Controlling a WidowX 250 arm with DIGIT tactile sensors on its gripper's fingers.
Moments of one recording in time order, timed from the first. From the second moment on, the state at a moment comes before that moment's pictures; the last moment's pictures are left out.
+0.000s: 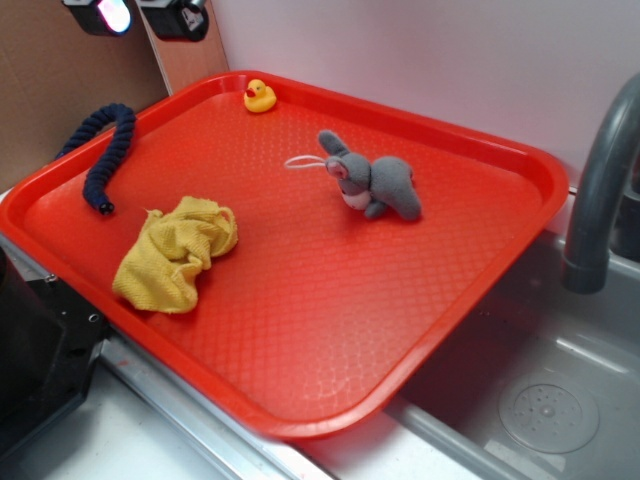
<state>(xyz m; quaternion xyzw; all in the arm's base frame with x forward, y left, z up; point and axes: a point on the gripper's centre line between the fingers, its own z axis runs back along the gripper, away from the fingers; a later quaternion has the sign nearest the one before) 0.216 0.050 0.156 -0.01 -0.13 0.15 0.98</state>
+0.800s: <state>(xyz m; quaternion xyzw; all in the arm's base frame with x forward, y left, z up) 0.292 0.112 0.056 0.03 -0.12 0.22 0.97</state>
